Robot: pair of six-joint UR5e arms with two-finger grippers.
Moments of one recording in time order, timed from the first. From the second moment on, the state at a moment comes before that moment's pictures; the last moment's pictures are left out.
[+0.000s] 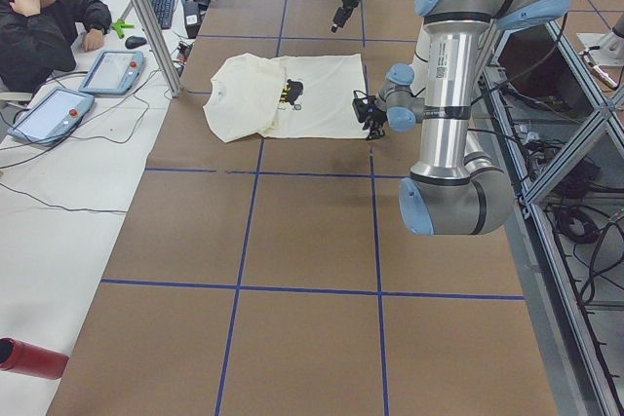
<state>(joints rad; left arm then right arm) -0.09 -1.66 -2.04 -1.95 -1.41 -1.81 0.31 -1.56 2.25 -1.27 1.43 1.80</state>
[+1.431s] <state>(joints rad) -0.06 -1.67 -2.04 -1.95 -1.41 -1.81 0.31 -1.56 2.24 -1.26 1.42 1.80</state>
